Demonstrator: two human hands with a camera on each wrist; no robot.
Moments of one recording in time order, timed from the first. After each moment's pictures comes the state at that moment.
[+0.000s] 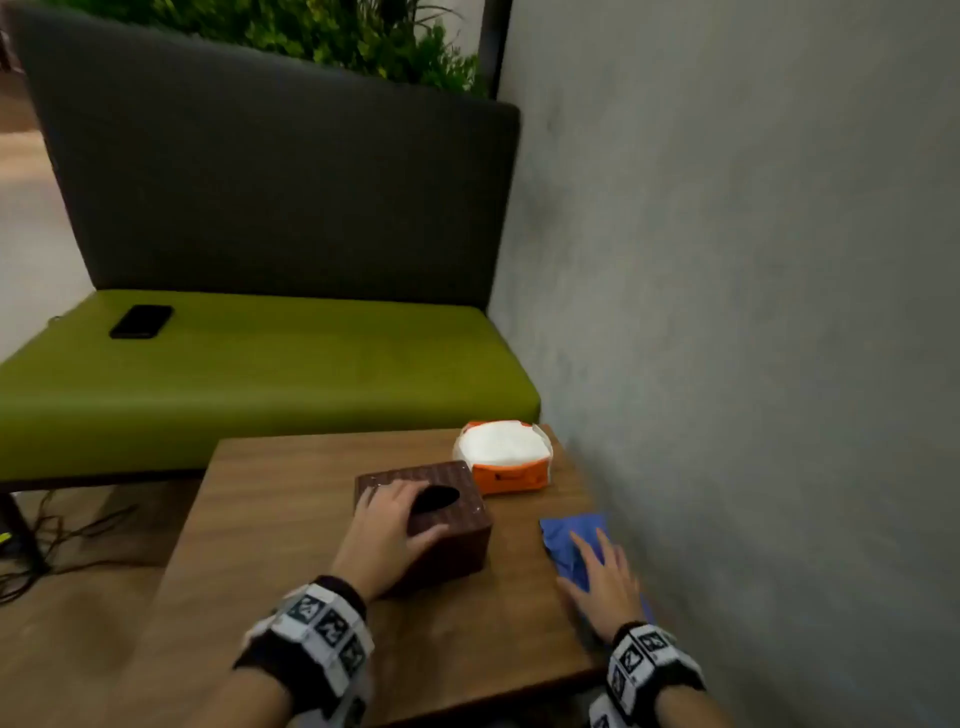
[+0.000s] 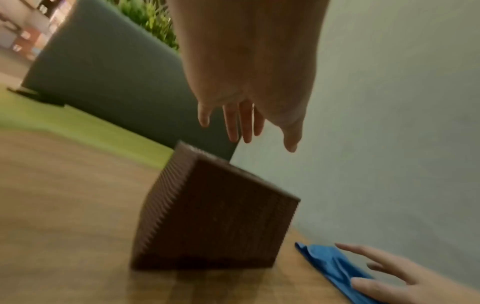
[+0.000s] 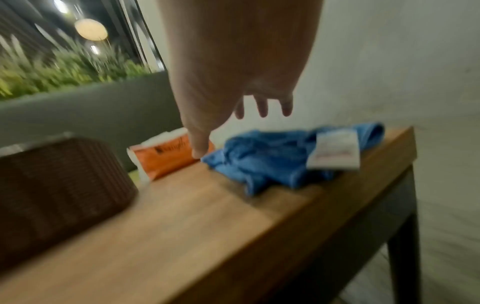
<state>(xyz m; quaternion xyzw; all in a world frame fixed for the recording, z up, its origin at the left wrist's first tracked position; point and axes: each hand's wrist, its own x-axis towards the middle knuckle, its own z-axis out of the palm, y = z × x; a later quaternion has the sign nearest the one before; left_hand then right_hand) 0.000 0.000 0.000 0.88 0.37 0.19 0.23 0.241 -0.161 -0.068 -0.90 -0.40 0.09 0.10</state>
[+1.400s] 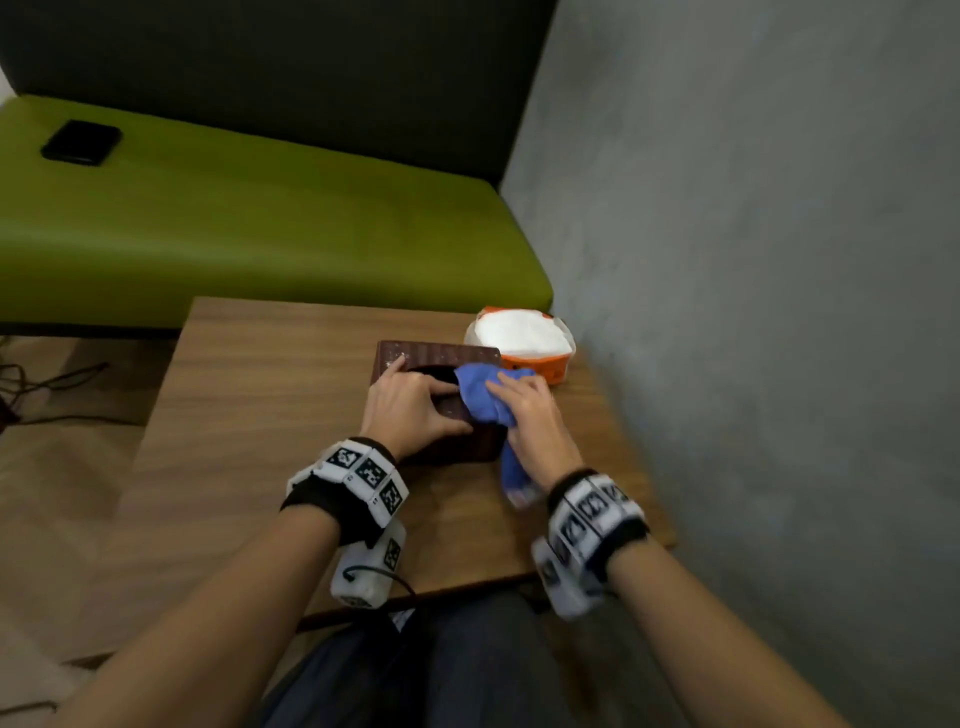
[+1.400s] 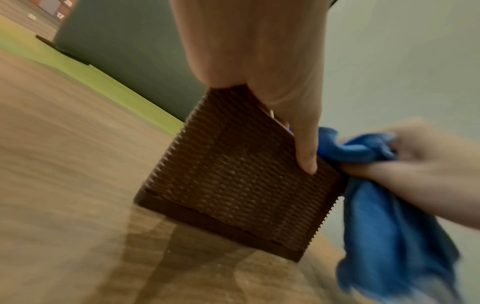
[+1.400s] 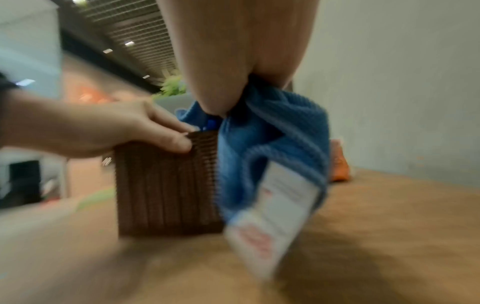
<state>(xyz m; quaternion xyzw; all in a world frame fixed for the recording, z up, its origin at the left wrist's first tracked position) 0.023 0.024 -0.028 0.88 0.36 0.19 0.24 0.160 -0.073 -0.019 -0.77 -0.61 0.02 0.19</state>
